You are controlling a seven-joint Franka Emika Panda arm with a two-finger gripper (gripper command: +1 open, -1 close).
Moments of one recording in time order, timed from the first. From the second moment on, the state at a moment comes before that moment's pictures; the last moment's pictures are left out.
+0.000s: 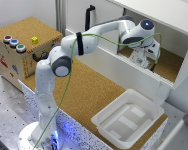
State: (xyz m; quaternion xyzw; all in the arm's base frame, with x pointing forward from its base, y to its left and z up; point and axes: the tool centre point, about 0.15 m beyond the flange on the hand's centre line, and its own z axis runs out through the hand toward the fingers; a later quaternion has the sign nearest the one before) arm 0.494 -0.286 0.560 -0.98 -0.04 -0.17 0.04
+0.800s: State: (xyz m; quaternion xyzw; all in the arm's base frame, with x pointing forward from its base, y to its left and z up) arm 0.378 -0.179 0.471 -0.99 -0.04 -0.14 0.01
